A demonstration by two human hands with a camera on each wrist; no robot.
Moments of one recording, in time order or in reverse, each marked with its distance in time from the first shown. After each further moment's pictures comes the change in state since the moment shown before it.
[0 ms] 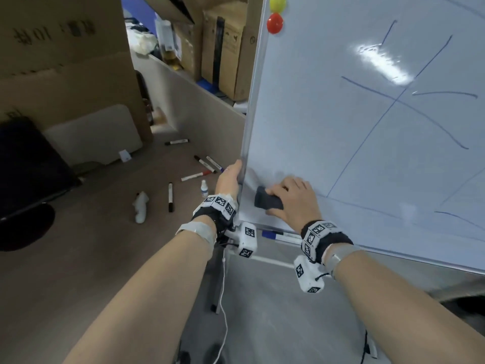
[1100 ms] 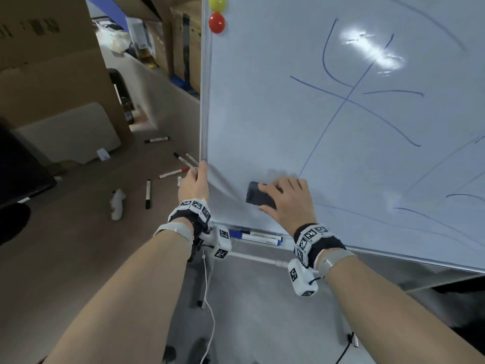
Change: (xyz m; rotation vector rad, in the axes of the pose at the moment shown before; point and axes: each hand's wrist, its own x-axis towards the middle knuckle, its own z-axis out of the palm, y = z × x) left_hand -0.032 -0.015 0.023 0.299 0.319 0.107; right_hand -0.054 0.053 -0.033 -0.119 0.136 -0.045
